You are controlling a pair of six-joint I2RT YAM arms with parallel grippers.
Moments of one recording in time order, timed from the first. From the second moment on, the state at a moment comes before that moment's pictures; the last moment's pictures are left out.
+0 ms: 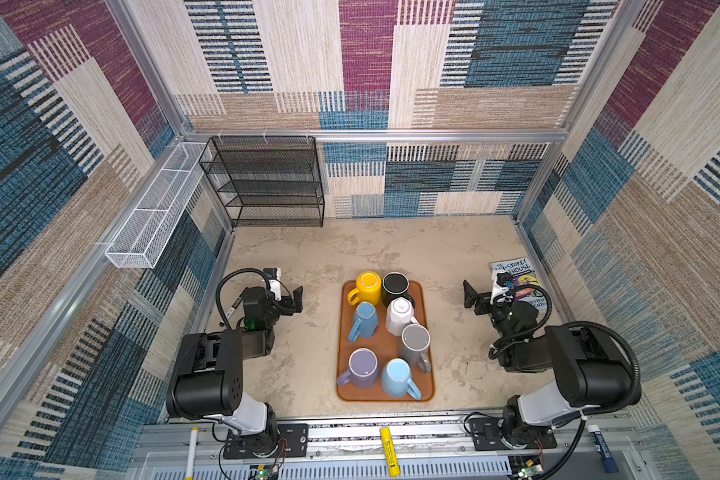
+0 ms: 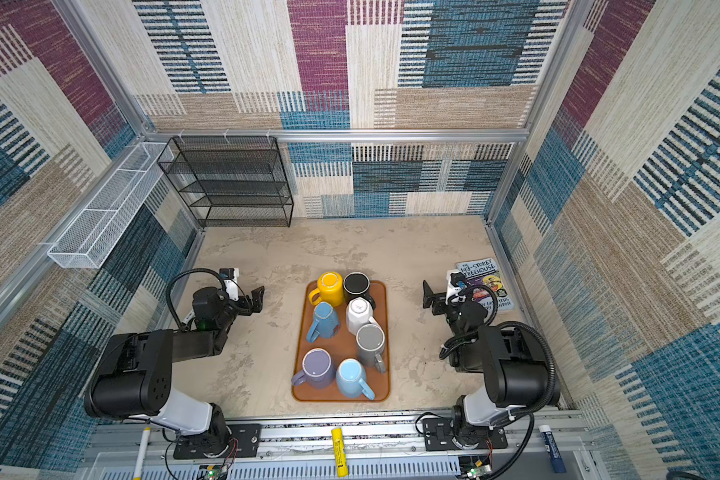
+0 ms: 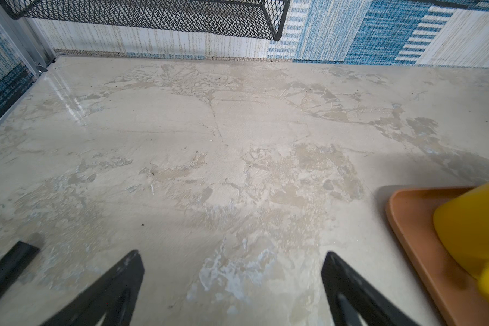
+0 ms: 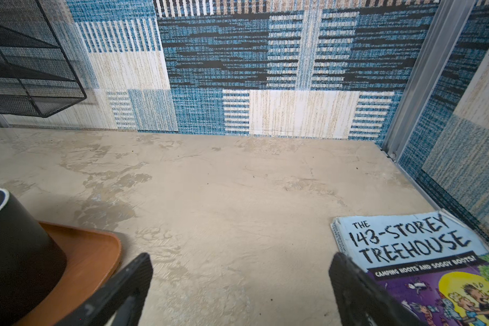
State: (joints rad) left arm 0.08 1.52 0.45 0.67 0.23 0.01; right arm -0.06 1.51 0.23 1.20 -0.21 0.01
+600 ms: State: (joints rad) left arm -0.07 1.13 0.79 0.14 0.12 -0.13; right arm 0.03 1.08 0.59 0.49 -0.16 0.15
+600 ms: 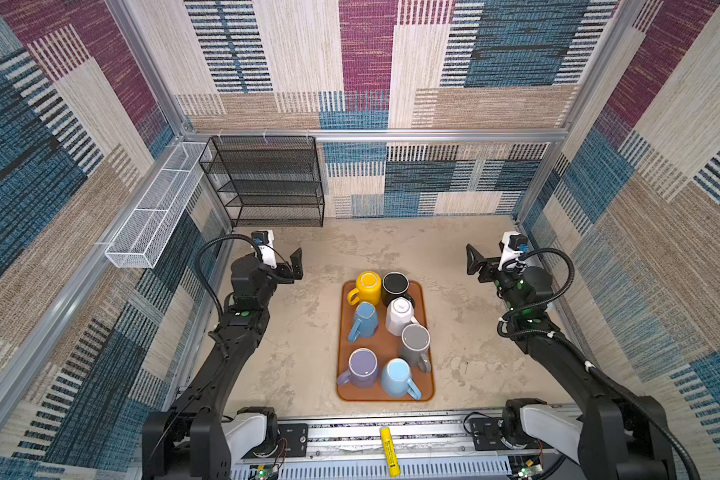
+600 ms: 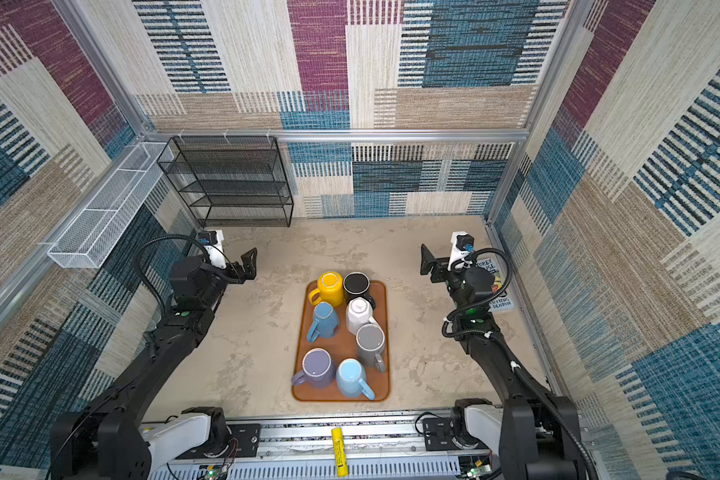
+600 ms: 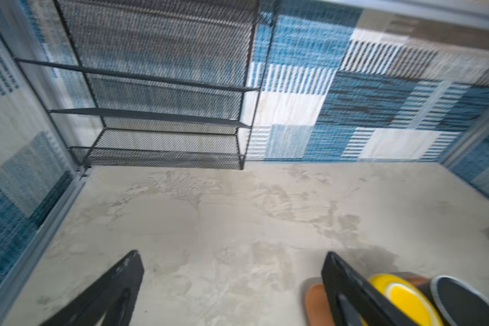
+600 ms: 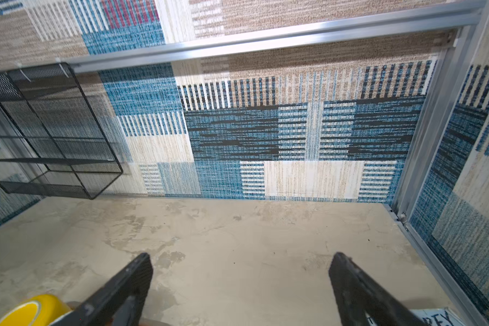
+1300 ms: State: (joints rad) left arm -0.41 1.08 1.00 -0.58 0.10 -0.26; right arm 0.21 0.95 0.60 -0.01 -0.27 0.34
